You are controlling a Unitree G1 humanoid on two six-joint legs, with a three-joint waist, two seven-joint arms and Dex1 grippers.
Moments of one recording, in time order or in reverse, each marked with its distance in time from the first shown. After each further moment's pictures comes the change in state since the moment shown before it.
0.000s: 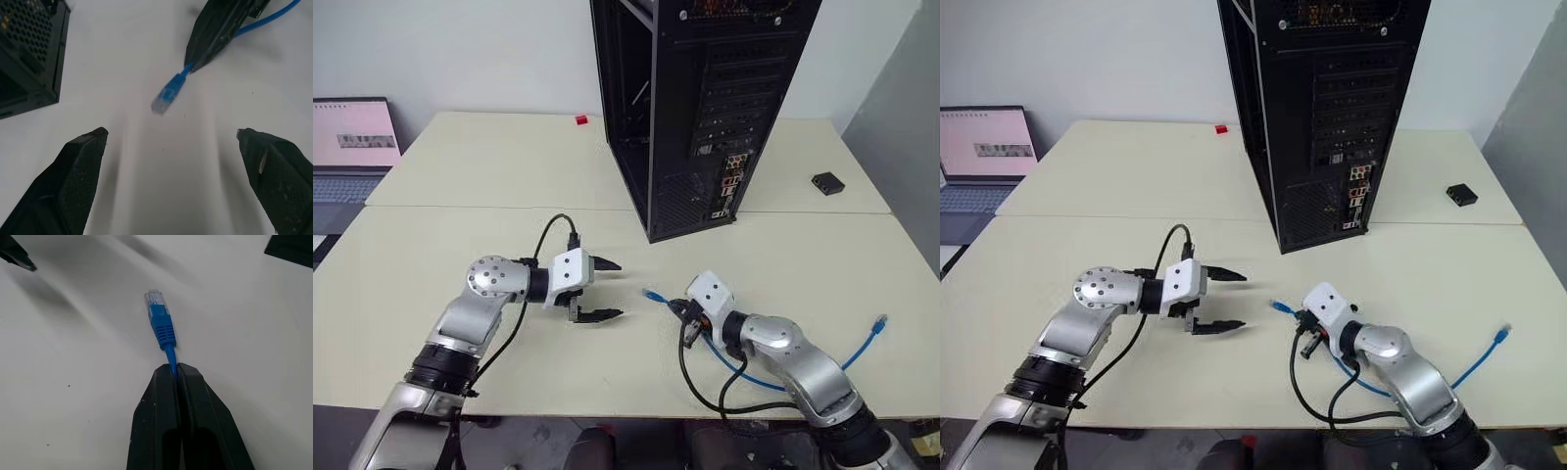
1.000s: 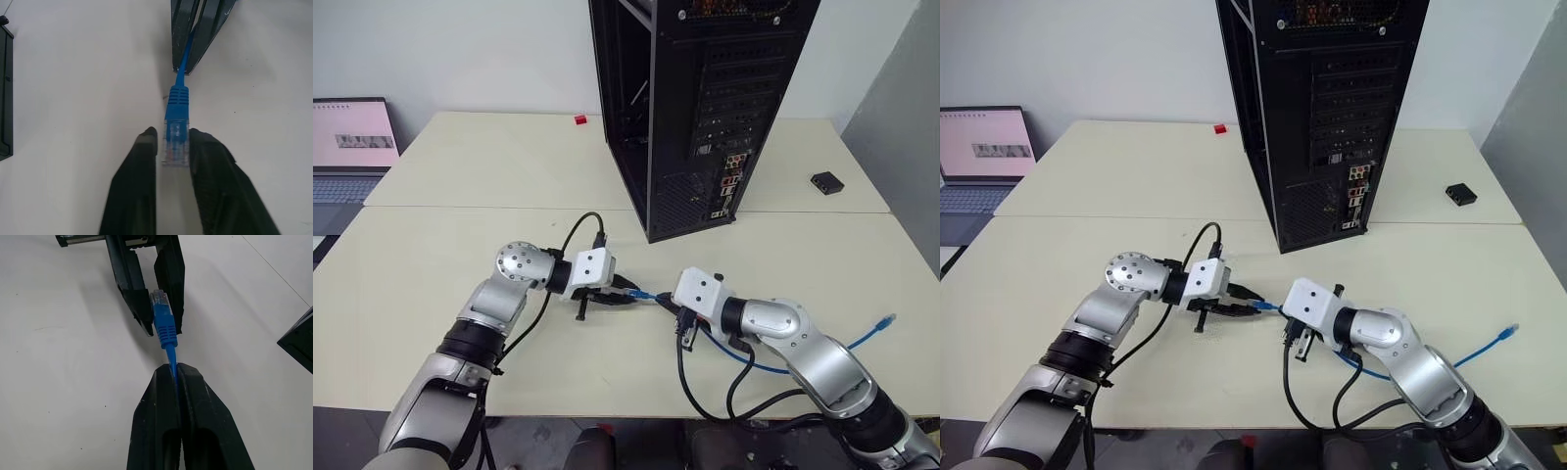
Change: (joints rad) left arm -0.121 -0.069 -0.062 0.158 0.040 -0.090 -0.126; right arm -0.100 -0.068 0.059 -0.121 -0.078 0.007 0.106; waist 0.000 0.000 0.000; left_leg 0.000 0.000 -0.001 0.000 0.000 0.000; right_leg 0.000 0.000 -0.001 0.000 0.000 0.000
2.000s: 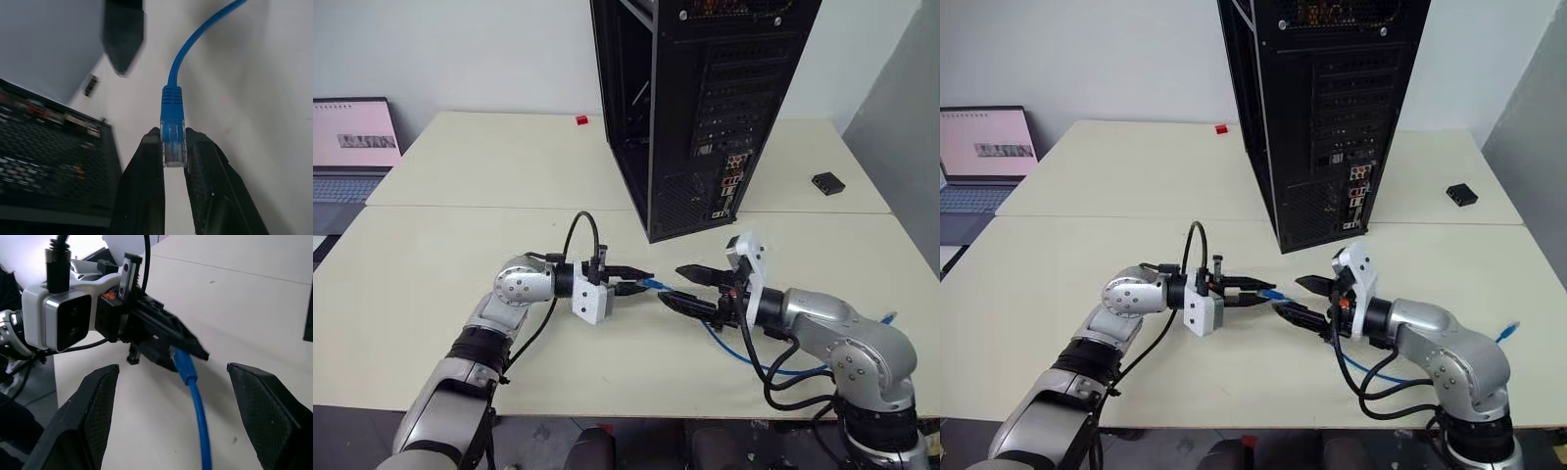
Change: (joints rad) left arm -0.007 -0.063 0.053 0.221 0.216 -0.958 0.382; right arm 0.034 0.188 -0.481 -0.045 0.595 0.386 0.000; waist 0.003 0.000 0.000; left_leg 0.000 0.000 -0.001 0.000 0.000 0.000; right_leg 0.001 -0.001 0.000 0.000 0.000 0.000
